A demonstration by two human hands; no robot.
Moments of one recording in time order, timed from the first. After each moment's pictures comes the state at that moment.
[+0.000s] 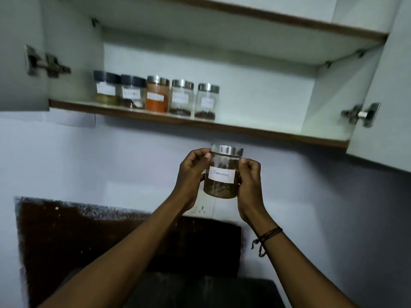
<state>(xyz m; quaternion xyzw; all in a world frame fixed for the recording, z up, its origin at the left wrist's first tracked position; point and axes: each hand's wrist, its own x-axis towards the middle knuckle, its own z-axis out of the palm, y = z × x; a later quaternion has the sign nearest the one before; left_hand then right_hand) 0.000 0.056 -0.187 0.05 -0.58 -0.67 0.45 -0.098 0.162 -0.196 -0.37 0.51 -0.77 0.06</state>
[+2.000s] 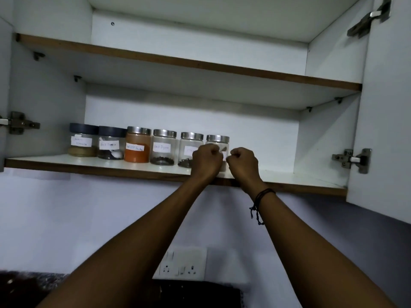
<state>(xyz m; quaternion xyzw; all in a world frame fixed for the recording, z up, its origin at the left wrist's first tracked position) -0.117 0.022 -0.021 0.17 -0.76 -0.33 0.53 -0.190 0.101 -0.017 -0.37 0.71 -0.58 -0.15</state>
